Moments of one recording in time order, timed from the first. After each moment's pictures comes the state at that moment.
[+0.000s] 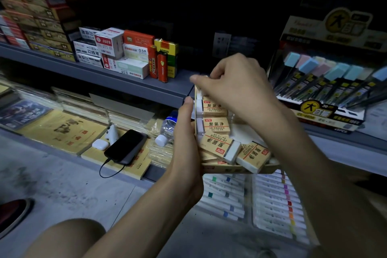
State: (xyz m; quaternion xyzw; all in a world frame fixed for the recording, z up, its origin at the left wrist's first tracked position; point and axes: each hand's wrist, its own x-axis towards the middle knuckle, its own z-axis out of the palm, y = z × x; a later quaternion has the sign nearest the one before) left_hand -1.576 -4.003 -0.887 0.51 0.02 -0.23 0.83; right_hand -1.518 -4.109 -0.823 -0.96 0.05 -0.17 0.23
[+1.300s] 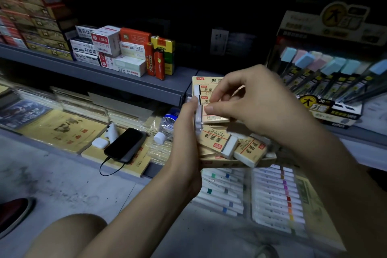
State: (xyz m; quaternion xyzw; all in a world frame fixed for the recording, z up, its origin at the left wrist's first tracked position) left_hand -1.576 -4.006 -0.887 0.52 0.01 -0.20 0.83; right_hand -1.568 -4.134 -0.819 -0.94 -0.01 -0.10 0.34
